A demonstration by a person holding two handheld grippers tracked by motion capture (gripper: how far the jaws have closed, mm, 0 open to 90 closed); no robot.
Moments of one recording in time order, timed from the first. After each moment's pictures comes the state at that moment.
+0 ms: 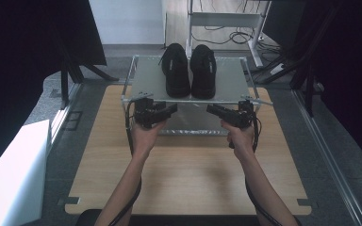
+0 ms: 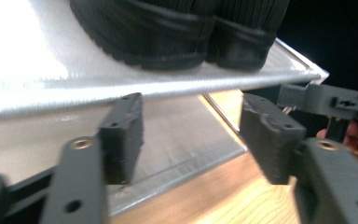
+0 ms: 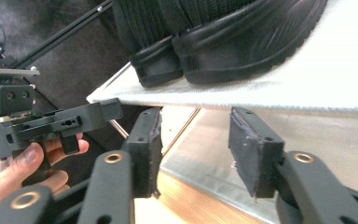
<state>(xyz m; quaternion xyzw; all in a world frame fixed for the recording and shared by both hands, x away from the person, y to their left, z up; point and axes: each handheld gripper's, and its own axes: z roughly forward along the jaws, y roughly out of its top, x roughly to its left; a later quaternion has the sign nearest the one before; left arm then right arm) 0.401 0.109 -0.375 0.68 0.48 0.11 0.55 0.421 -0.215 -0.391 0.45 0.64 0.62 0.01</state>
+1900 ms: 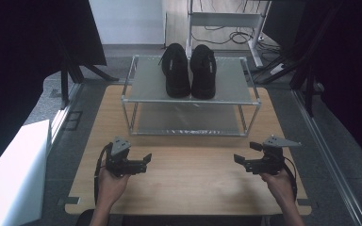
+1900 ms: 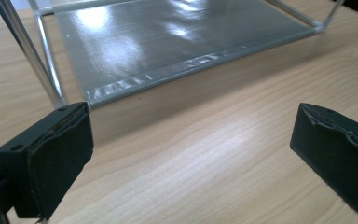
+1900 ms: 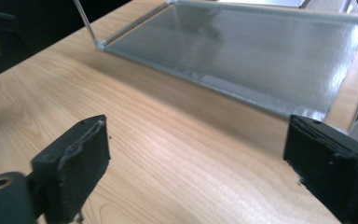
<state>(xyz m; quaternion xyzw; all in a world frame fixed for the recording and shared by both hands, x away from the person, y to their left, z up) 0.279 0.174 -0.441 0.75 0.46 0.21 0.43 0.308 -0.293 -0.432 0.40 0.76 0.49 0.13</state>
